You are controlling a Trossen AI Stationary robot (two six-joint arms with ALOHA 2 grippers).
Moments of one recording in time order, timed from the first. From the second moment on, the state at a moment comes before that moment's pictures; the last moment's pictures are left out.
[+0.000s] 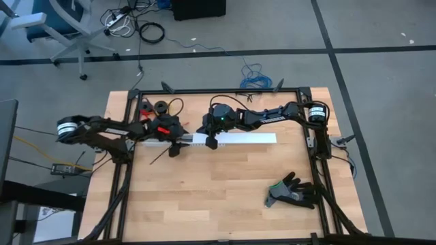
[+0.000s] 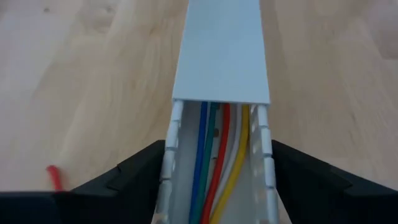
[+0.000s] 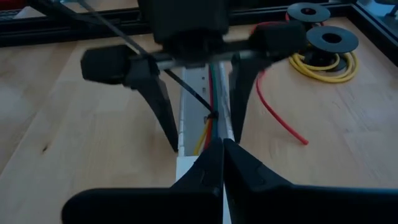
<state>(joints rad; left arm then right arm) 0.40 1.31 0.30 0.32 0.23 0.22 -0.19 2.00 1.29 0.25 -0.18 -0.01</state>
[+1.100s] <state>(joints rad) 0.40 1.32 0.11 0.72 0.18 0.21 -0.19 2.00 1.29 0.21 -0.18 0.00</state>
